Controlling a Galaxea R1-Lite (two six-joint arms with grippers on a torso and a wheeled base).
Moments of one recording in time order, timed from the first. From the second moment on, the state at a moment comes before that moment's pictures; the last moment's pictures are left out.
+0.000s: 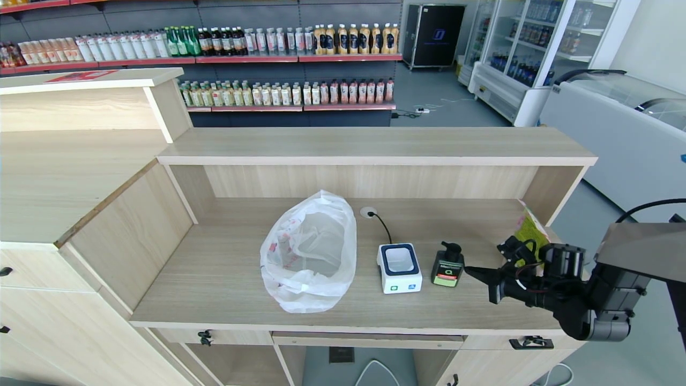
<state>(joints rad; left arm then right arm) 0.00 0.00 0.00 0.00 0.04 0.00 -0.09 2.47 -0.79 -1.28 0.74 -0.33</state>
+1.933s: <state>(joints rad) 0.00 0.00 0.00 0.00 0.04 0.00 -0.05 2.61 -1.00 -1.30 0.86 -0.41</state>
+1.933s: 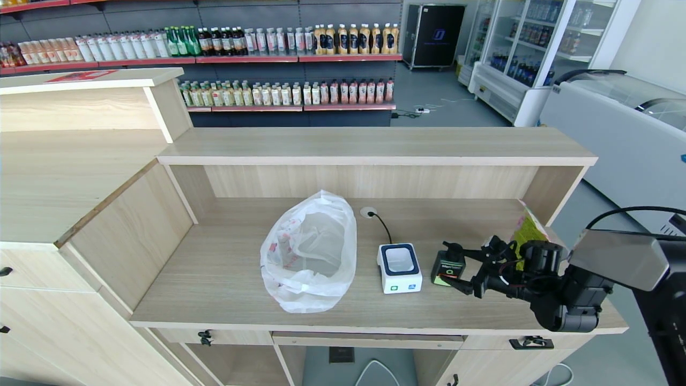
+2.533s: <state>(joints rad) 0.00 0.00 0.00 0.00 0.04 0.00 -0.01 2.67 -1.04 -1.30 0.89 -0.41</state>
